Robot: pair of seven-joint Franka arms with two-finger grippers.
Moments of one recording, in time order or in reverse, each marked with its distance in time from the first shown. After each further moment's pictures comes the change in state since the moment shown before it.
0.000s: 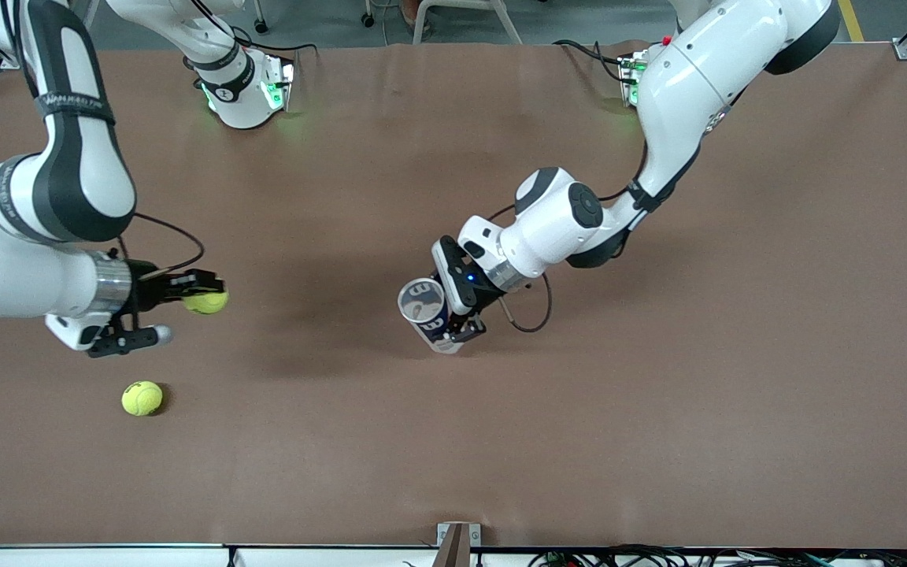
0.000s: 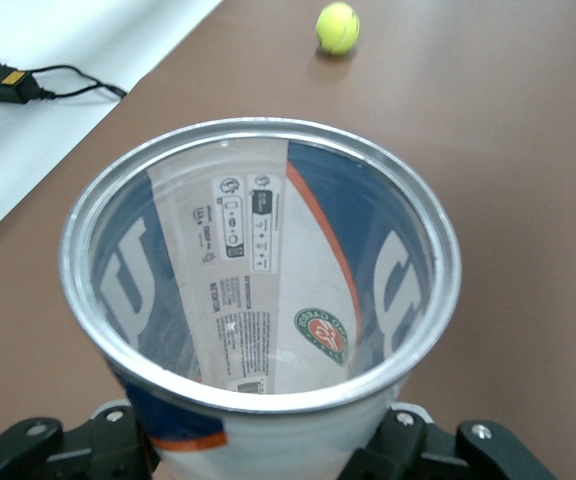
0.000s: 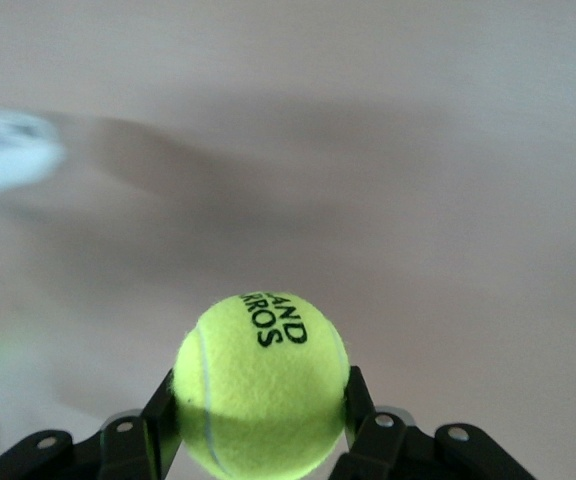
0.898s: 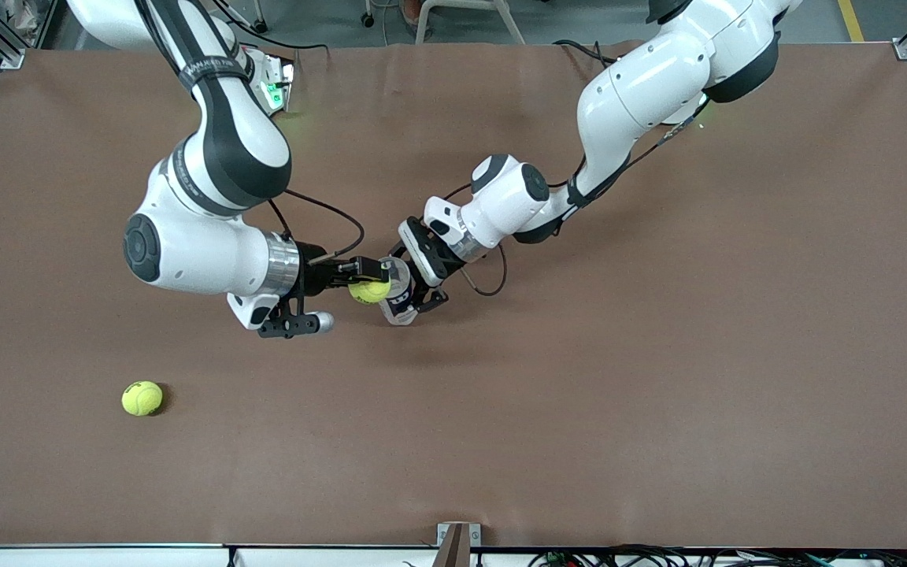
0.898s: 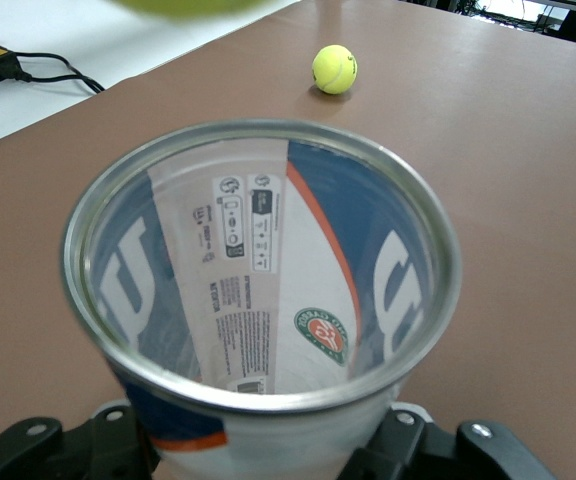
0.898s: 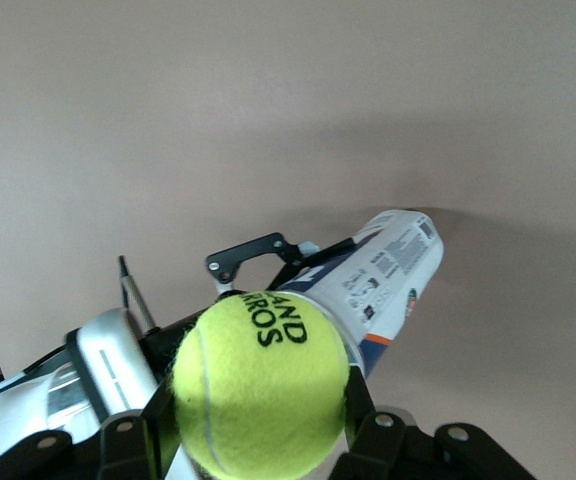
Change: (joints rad) left arm -0.137 0.155 -0.003 -0.026 -0.032 0.339 -0.141; right arm 0.268 0.076 -0.003 0.020 0.279 0.219 0.292
